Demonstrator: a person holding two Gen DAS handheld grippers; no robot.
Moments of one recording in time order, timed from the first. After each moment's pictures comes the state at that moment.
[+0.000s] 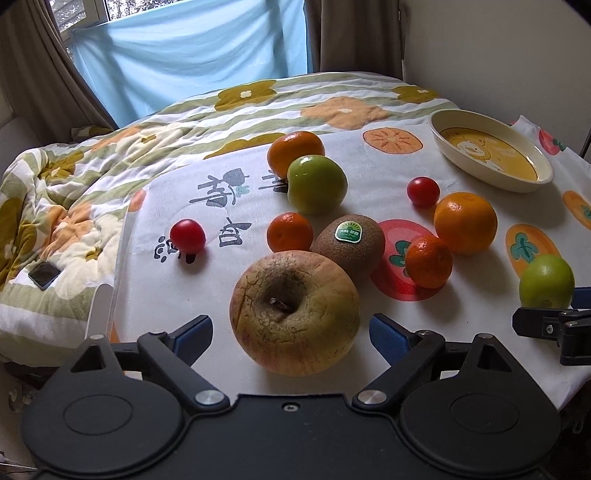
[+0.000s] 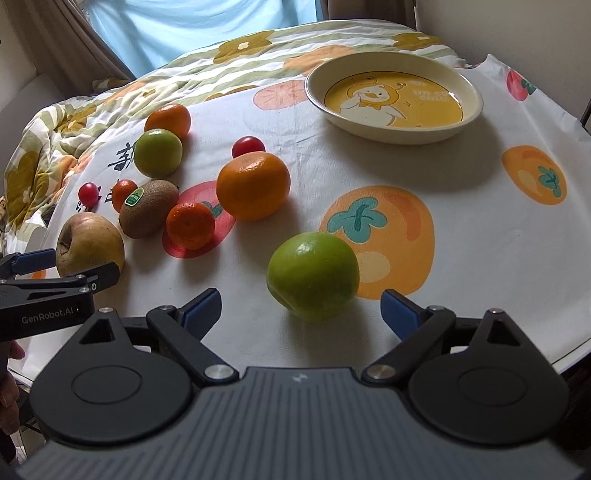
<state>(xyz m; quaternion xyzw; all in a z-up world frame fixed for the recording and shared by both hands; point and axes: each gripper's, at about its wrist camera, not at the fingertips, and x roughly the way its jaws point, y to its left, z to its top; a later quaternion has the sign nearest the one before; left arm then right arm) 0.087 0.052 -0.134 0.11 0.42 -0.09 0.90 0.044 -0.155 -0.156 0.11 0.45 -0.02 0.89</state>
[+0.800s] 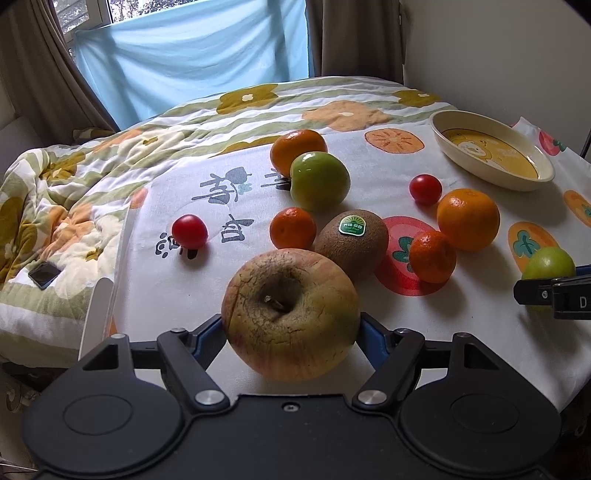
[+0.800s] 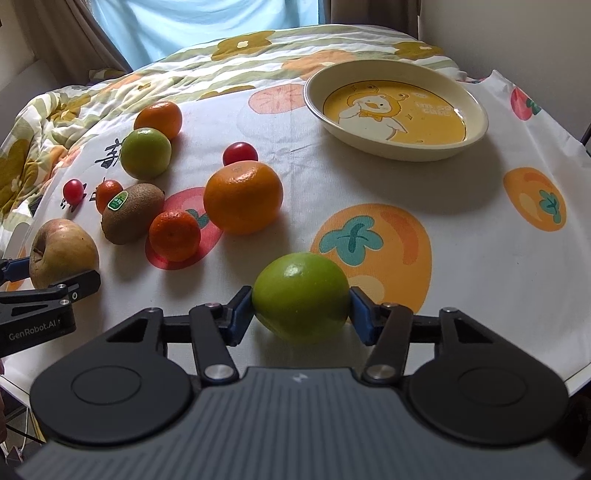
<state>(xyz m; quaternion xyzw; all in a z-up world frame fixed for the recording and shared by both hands) 0.081 0.054 -0.138 0.11 0.40 -0.09 0.90 0.058 -0.156 -0.157 0.08 0.45 -0.03 0.89</state>
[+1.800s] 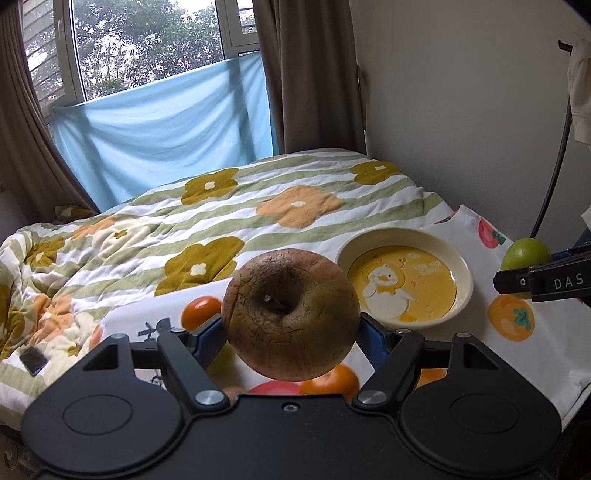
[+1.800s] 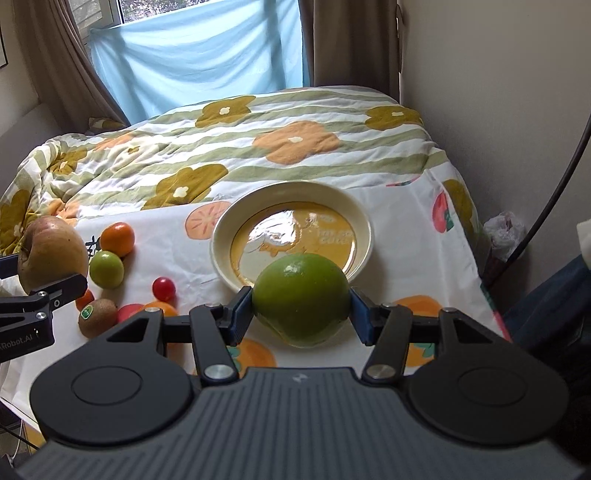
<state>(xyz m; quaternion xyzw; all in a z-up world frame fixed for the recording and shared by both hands) 0.095 -0.083 -0.029 0.12 0.31 -0.13 0.93 0.086 -0.305 -0.047 0.06 0.38 -0.02 0.92</state>
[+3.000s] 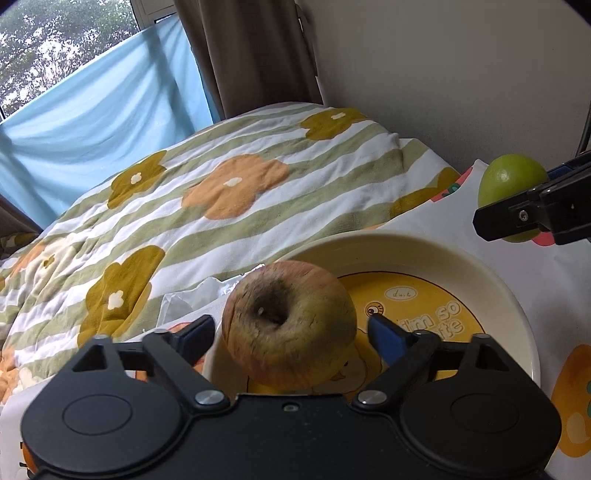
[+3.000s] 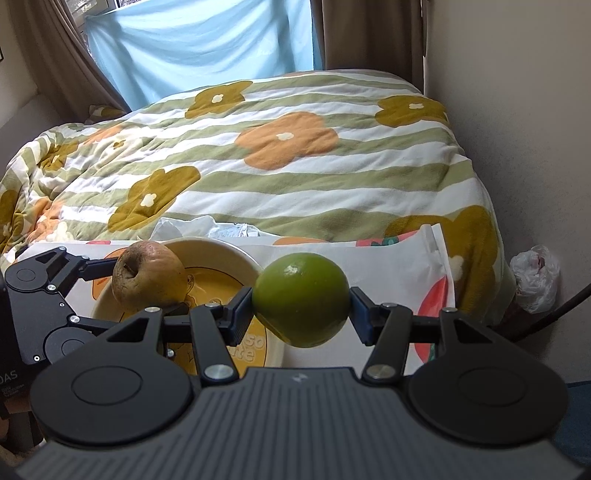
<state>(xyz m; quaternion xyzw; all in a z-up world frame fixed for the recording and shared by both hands) 0.267 -0.238 -0.135 0.20 0.36 -0.18 0.89 0.249 -0.412 -0.105 0.06 0.41 0.03 0.91</state>
